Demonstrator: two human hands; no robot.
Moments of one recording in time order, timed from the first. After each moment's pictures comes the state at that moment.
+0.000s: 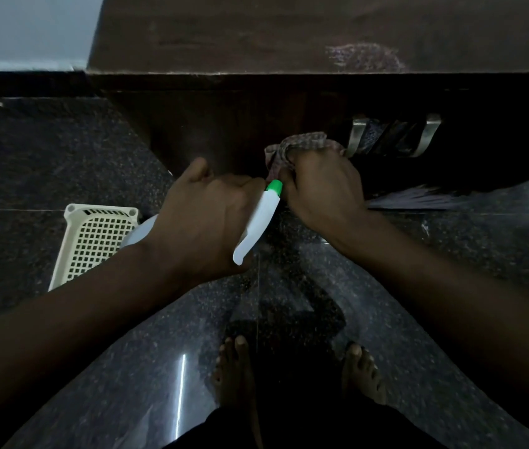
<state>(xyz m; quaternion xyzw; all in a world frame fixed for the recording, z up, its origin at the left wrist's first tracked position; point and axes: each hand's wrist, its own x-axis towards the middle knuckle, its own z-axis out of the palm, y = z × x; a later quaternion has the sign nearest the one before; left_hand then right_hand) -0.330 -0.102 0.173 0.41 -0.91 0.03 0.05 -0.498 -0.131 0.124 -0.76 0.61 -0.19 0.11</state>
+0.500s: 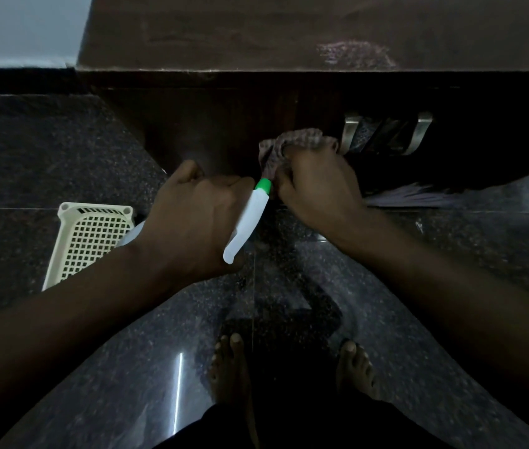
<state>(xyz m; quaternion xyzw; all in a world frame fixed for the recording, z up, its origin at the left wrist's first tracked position) -0.328 -0.099 0.170 0.44 -0.90 0.01 0.04 -0.505 -0.136 0.120 -0.76 0.61 -0.17 0.13</state>
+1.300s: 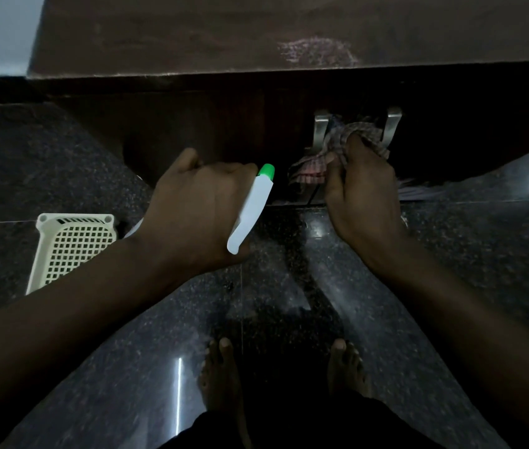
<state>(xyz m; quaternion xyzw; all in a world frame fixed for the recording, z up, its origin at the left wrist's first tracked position) -0.358 -0.110 0.173 0.45 -0.89 0.00 0.05 -0.565 -0.108 0.116 -0.66 0.69 -0.29 0.11</state>
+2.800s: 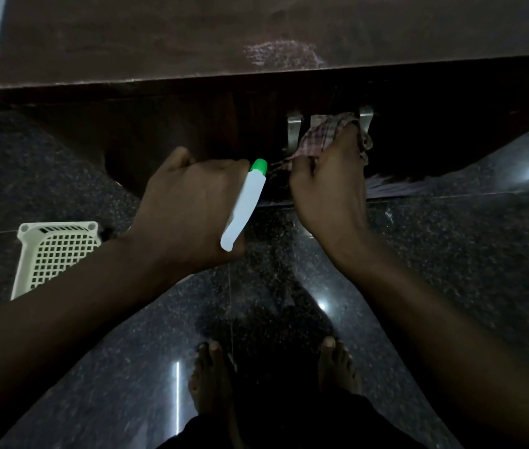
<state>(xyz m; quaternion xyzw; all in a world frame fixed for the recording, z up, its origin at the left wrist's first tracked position) -0.376 -0.115 0.174 0.44 -0.90 -0.01 0.07 -0.547 -0.114 0.129 -0.54 0.73 -0.38 0.18</state>
